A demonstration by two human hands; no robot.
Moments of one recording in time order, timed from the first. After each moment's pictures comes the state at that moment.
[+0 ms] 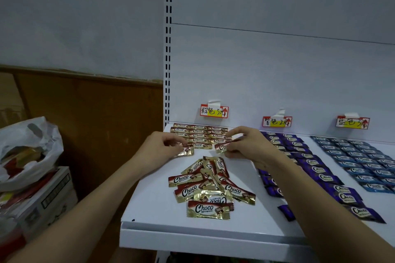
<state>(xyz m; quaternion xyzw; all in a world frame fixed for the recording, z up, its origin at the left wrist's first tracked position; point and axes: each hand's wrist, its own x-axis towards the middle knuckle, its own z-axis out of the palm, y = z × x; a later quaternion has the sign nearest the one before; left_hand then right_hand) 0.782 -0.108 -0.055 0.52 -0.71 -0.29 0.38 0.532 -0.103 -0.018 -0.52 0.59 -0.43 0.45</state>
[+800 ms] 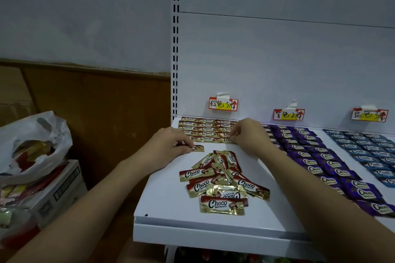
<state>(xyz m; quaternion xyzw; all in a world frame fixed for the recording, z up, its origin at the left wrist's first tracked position) 0.796 -0.116 -0.061 0.48 -0.83 -0.11 0.28 0.551 -0.137 -0.033 -0.70 0.68 -0.23 0.06</state>
